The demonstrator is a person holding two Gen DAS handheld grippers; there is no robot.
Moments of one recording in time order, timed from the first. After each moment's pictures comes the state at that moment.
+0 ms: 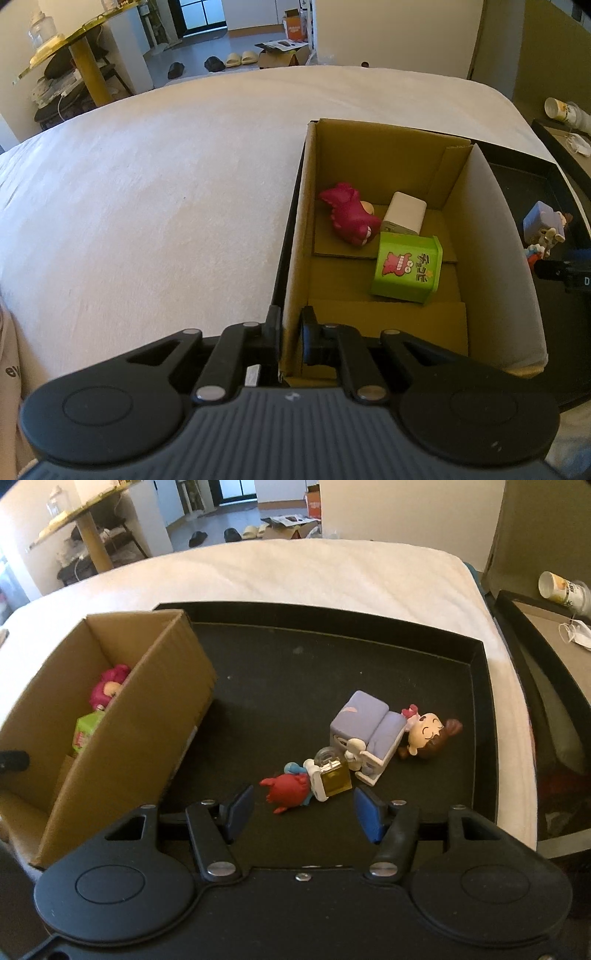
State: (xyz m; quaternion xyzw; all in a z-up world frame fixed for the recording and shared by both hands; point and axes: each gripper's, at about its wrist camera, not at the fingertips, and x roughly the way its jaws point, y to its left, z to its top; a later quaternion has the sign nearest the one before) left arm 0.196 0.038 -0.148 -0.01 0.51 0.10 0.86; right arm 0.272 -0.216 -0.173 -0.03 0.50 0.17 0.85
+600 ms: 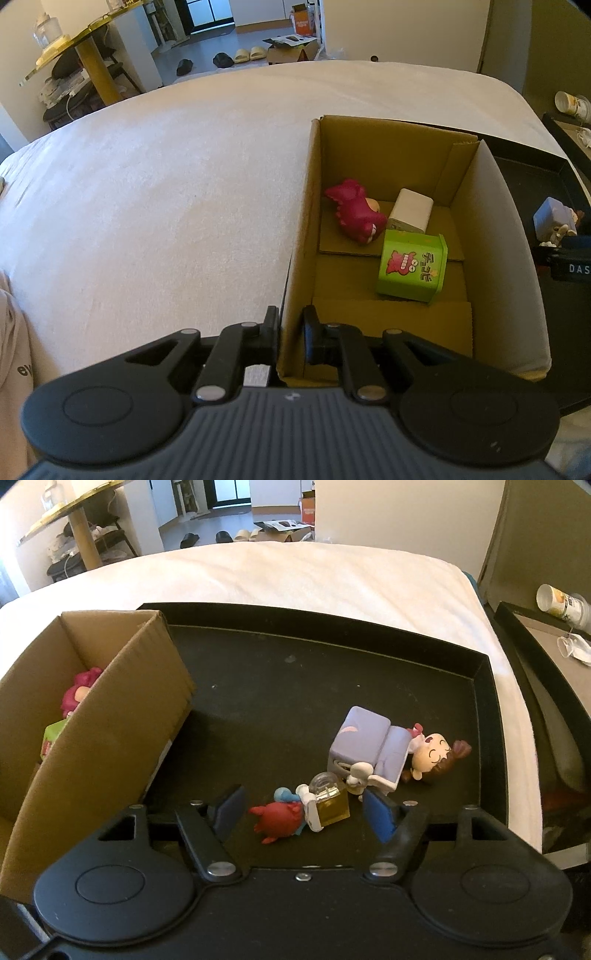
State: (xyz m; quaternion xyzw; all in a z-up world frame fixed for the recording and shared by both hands) left arm 0.199 0.031 -0.147 0.01 0.51 0.12 0.85; right arm 0.282 -0.204 -0.186 -0.05 0.48 0.16 0.86
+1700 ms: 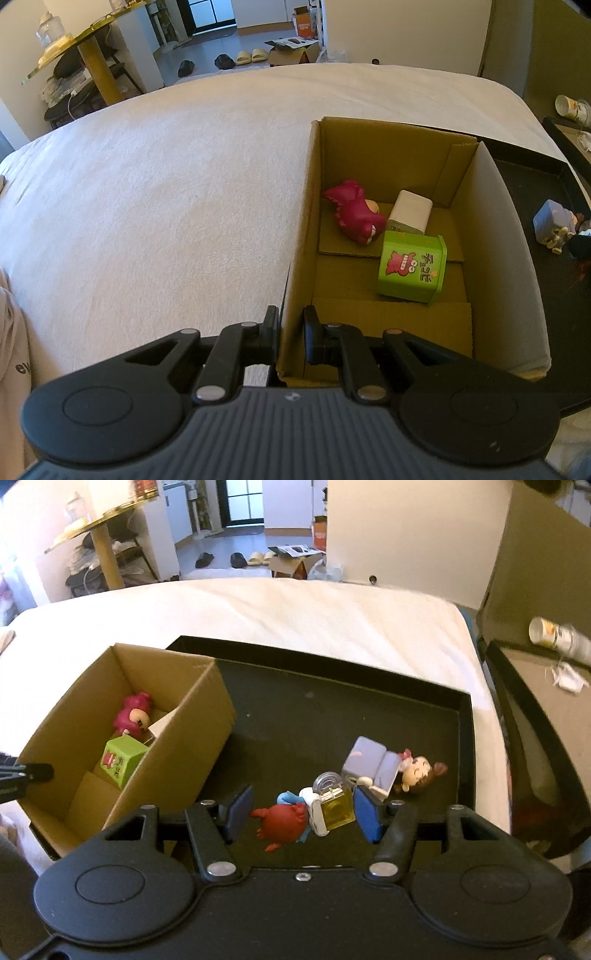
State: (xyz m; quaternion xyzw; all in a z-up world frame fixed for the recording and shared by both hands) left arm 0.197 0.034 -0.148 0.00 0.51 0.12 0.85; right arm 0.248 -0.201 -0.125 -0.06 0.45 0.18 0.87
